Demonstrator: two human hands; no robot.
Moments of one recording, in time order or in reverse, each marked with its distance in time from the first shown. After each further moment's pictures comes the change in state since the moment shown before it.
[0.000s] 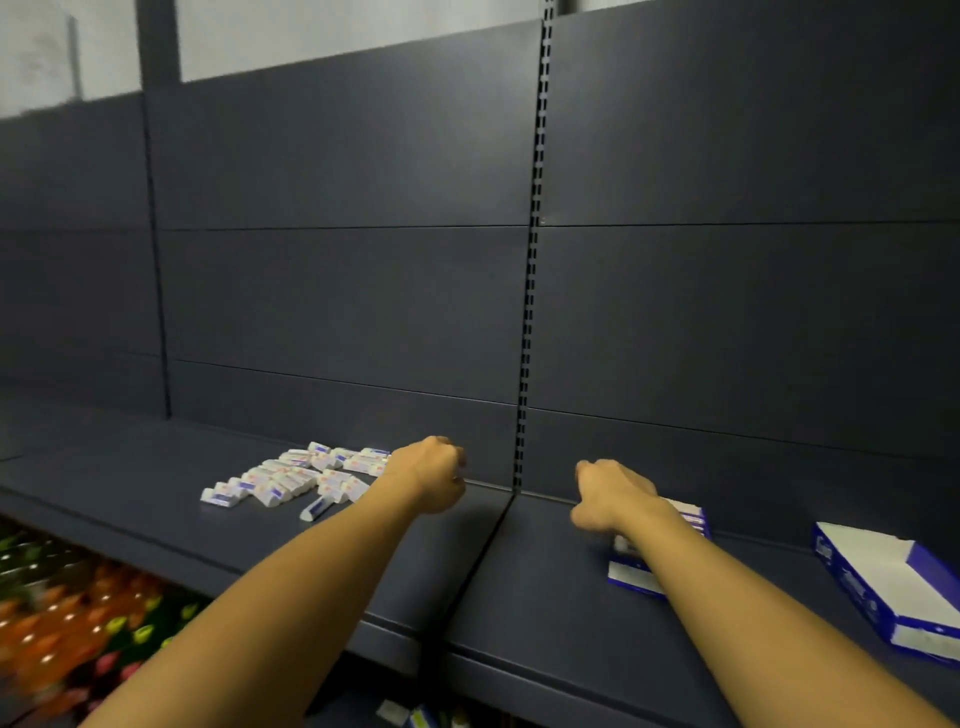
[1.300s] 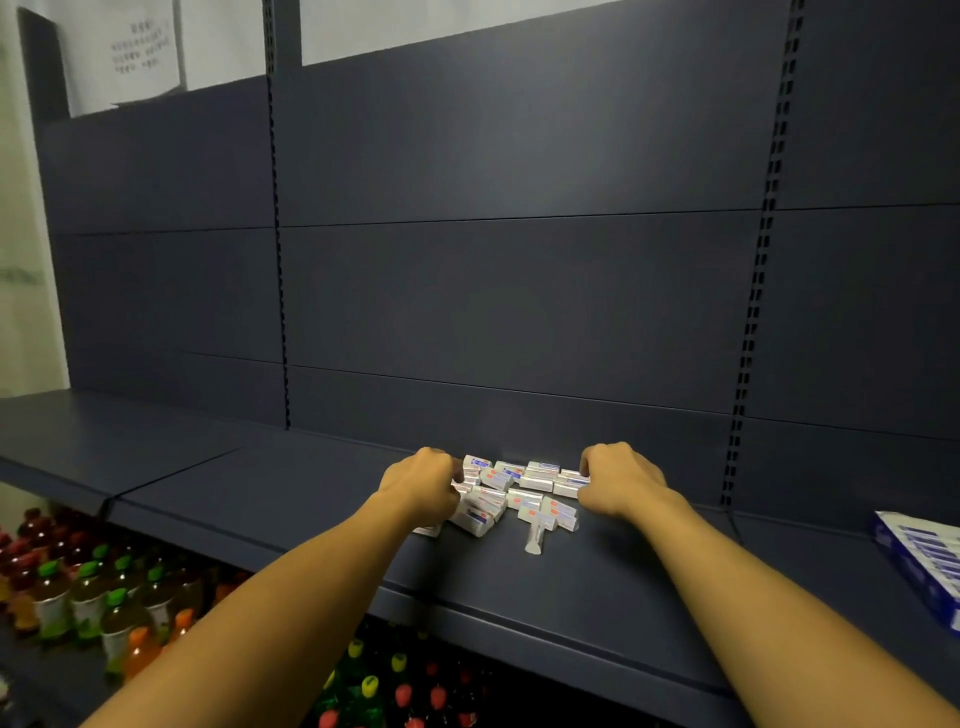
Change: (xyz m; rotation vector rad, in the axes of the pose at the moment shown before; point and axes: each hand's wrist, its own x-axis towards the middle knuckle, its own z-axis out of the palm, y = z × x) left_hand -0.019 -0.332 0.035 -0.090 0.030 -0.050; right_hand 0.081 -0.310 0.010 0.128 0.088 -0.002
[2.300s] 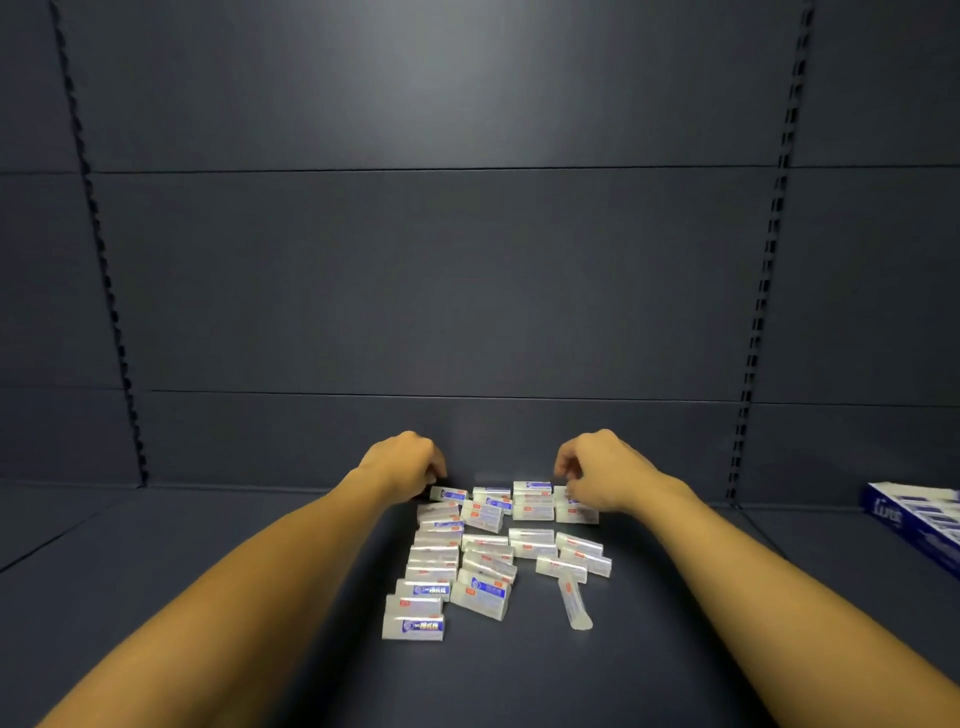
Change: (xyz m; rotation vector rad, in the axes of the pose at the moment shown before) left_hand 0.204 -0.078 0.058 0.049 -0.084 0.406; right_hand 0.119 -0.013 0.041 0.087 -0.008 0.081
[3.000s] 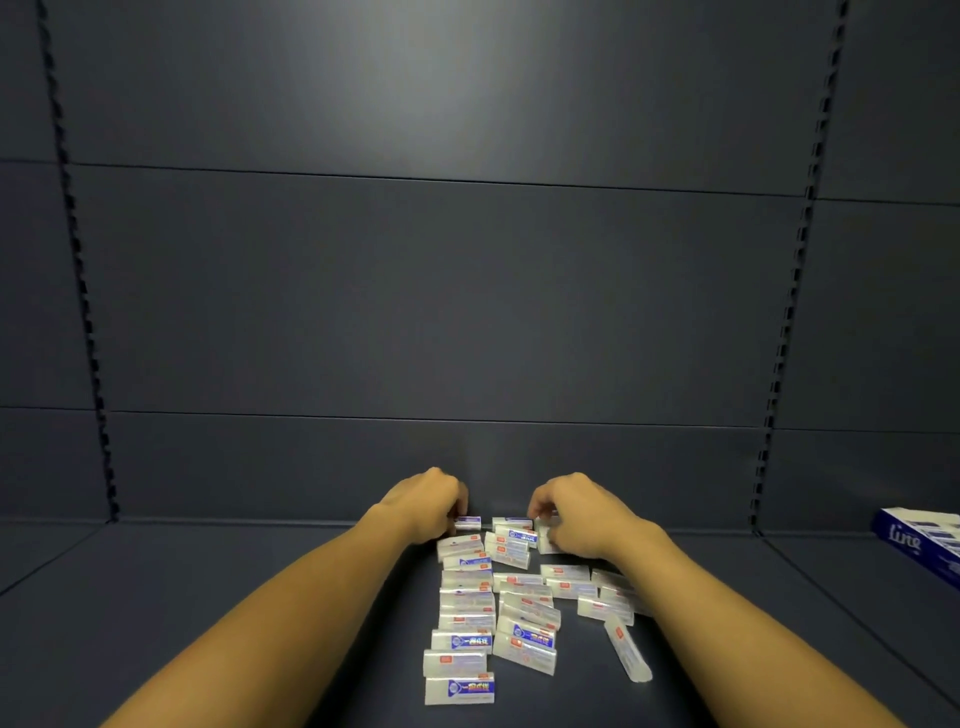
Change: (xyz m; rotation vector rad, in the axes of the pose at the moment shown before) left_hand 0.024 -0.020 0.031 -0.116 -0.077 0.125; right_hand 0.037 -0.042 0.050 -0.033 -0.039 -0.050
